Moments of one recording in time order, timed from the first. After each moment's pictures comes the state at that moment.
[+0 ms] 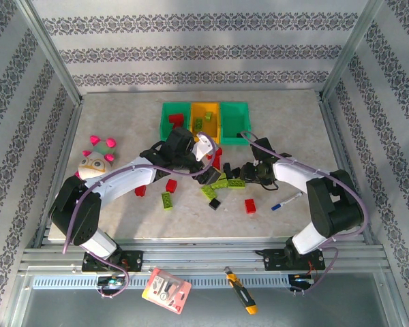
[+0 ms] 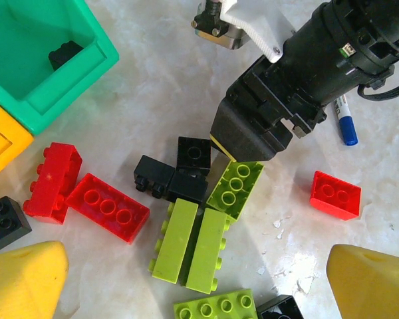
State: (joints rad) left arm -0.64 1.58 1.09 -0.21 0.39 0.13; right arm 0.32 1.58 0.82 -0.44 -0.07 0.52
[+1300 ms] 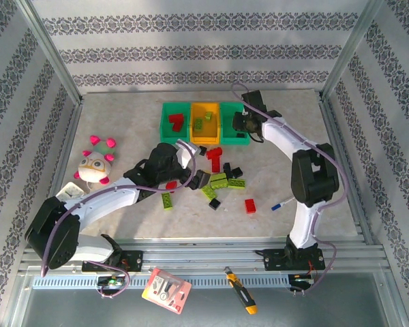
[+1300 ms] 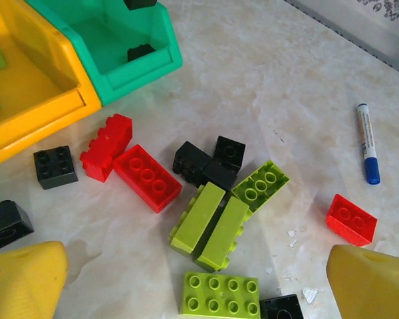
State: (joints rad) left arm -0.65 1.34 0.79 0.01 0.22 -0.10; right arm 0.28 1.94 1.51 -0.44 0.01 0.39
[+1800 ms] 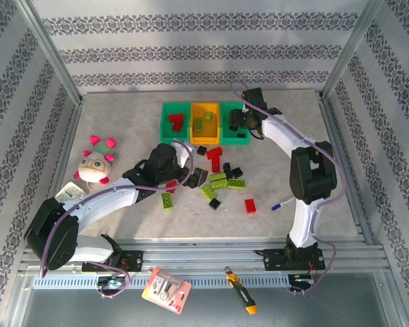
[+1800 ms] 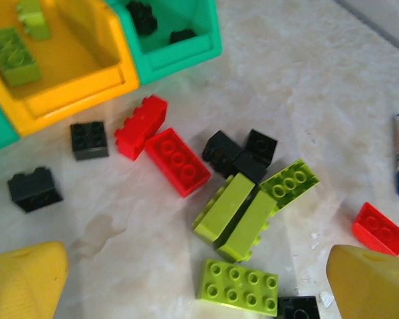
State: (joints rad) left arm -0.64 1.33 0.79 -0.06 0.12 -0.19; right arm 0.28 1.92 1.52 -0.43 -0.02 0.34
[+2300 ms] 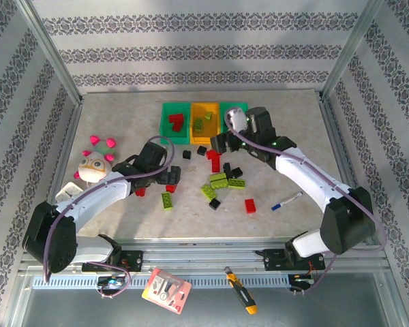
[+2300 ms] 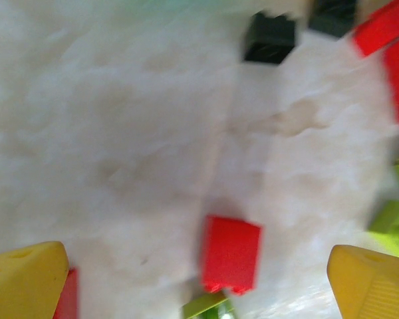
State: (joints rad) left arm -0.48 1.31 0.84 -0.55 -0.11 -0.39; right arm 0.46 1.43 1.10 -0.26 -0.35 0.09
